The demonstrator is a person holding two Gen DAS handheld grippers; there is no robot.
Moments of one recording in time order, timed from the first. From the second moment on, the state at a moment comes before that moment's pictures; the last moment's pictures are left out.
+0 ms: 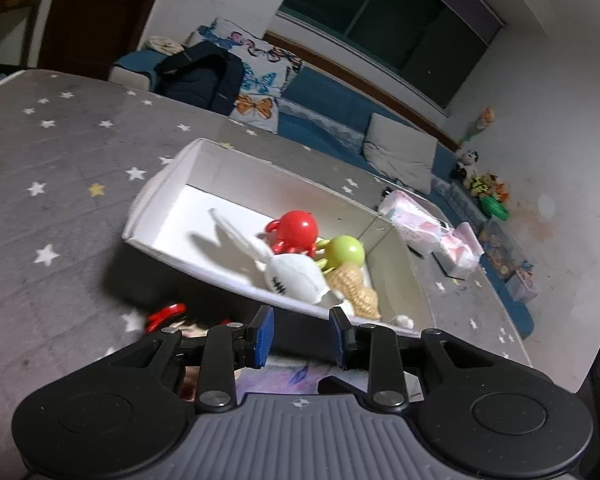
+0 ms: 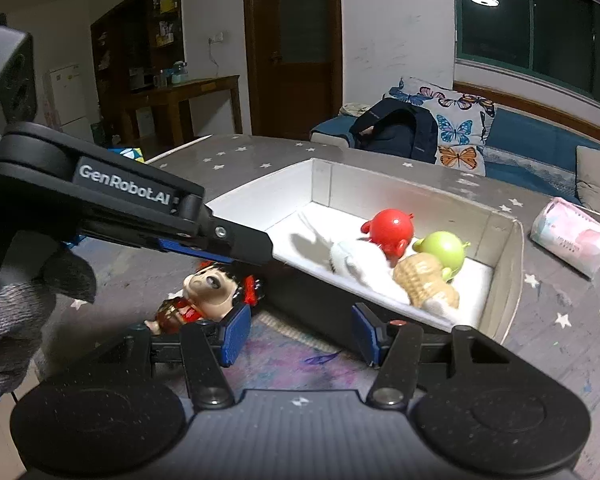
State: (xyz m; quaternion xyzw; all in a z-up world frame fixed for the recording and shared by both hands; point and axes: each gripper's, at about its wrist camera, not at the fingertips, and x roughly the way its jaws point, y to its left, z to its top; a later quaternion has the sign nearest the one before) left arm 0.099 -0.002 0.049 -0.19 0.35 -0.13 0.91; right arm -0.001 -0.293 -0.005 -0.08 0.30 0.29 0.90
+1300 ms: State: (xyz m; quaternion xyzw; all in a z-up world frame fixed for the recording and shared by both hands) left arm 0.060 0.077 0.013 -0.27 0.36 -0.08 0.89; right arm 0.012 -0.250 -0.037 -0.03 0.35 0.34 0.87
